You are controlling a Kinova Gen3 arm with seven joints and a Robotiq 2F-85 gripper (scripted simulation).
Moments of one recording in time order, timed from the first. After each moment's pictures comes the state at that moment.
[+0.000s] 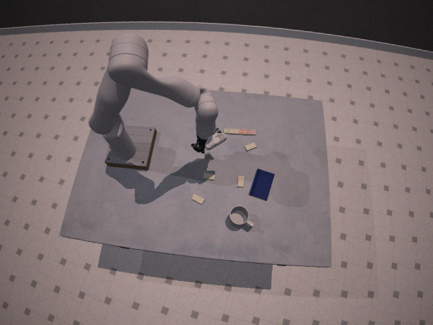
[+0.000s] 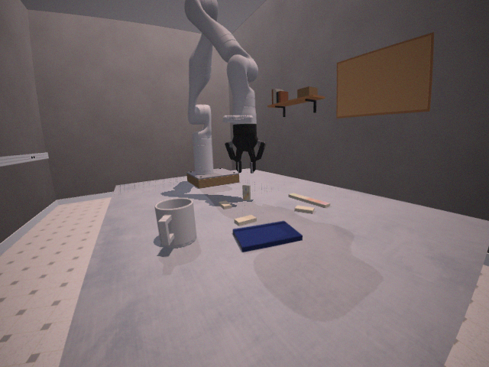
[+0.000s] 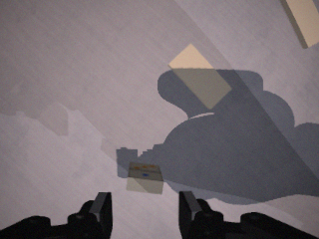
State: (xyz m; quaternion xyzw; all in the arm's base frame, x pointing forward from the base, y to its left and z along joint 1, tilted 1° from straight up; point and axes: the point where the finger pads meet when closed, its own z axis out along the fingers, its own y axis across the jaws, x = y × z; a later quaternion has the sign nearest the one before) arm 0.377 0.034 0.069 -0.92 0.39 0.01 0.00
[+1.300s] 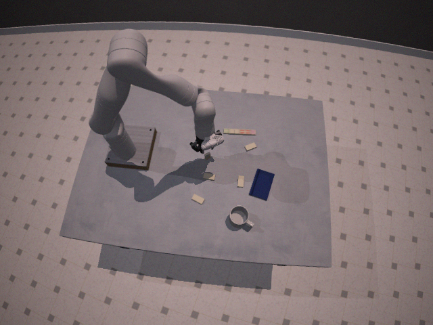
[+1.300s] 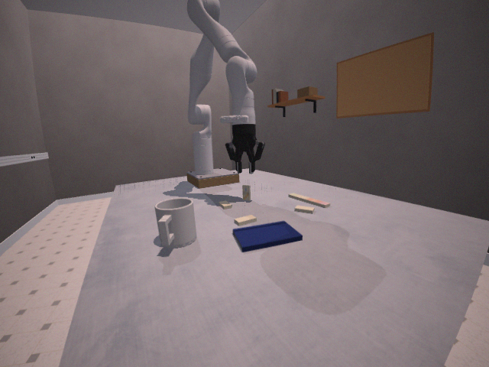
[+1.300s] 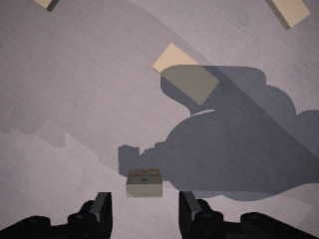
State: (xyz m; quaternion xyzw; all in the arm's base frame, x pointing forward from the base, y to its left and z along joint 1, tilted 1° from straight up) arm 0.377 0.032 0.068 -0.89 0.46 0.00 0.00
